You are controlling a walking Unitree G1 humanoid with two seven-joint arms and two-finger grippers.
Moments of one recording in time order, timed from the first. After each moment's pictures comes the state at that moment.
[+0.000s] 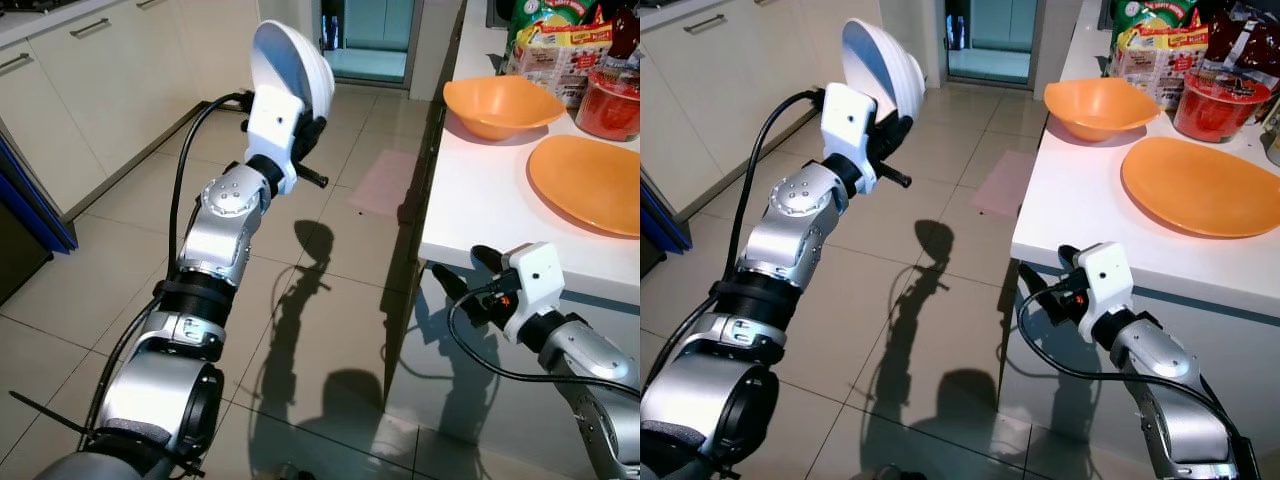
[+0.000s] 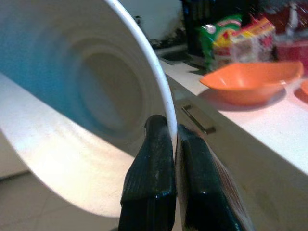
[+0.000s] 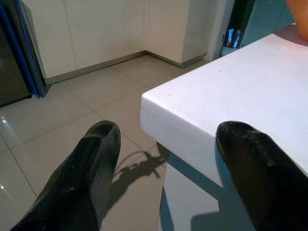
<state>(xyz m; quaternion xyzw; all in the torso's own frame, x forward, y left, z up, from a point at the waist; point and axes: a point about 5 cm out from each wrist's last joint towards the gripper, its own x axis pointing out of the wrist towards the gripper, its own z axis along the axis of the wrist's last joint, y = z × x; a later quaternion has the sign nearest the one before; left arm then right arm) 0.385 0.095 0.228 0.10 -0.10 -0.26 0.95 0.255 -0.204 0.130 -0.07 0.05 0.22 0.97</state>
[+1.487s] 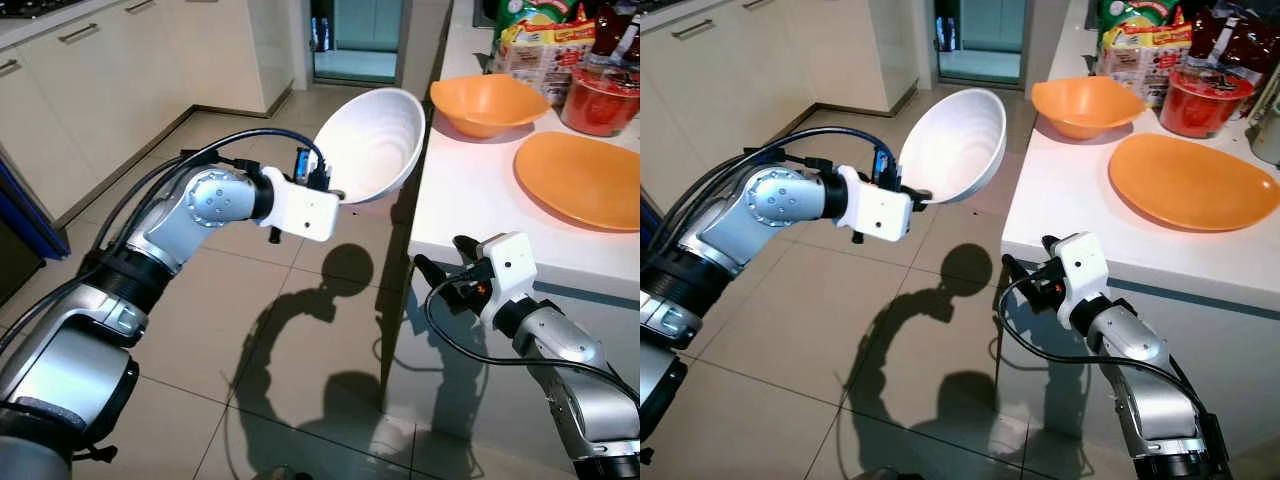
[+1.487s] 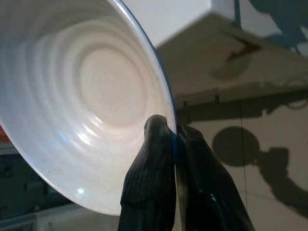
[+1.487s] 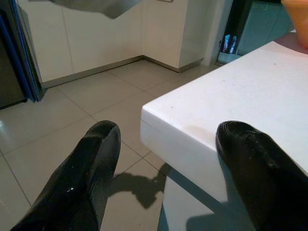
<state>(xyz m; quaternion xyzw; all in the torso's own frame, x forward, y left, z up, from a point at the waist) 0.358 0.107 0.224 0.60 -0.11 -0.49 0.63 0.273 -0.186 0.127 -0.08 0.04 0.22 0.97</state>
